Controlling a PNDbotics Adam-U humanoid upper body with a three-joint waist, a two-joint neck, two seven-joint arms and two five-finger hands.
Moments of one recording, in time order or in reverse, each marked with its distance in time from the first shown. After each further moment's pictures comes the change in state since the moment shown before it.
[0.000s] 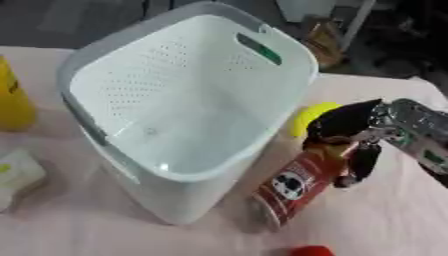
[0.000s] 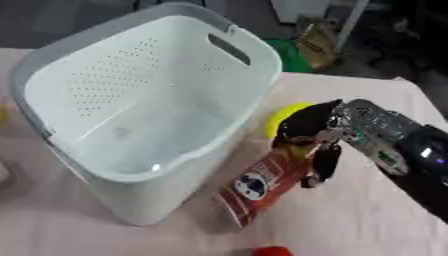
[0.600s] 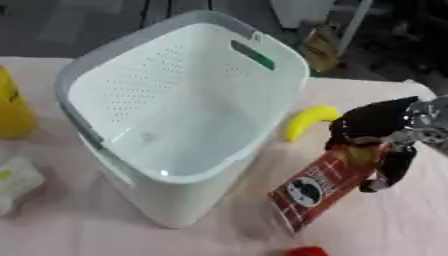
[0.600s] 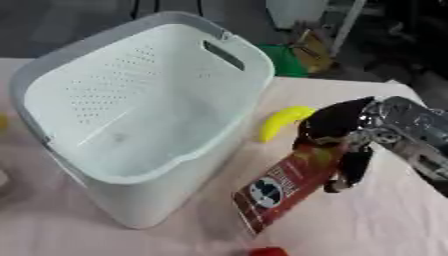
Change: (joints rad) left arm 0.011 0.006 0.006 0.000 -0.007 0.004 0.007; right arm 0.111 -0.128 -0.080 -0.155 -0.072 0.041 0.041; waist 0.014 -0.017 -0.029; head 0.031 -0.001
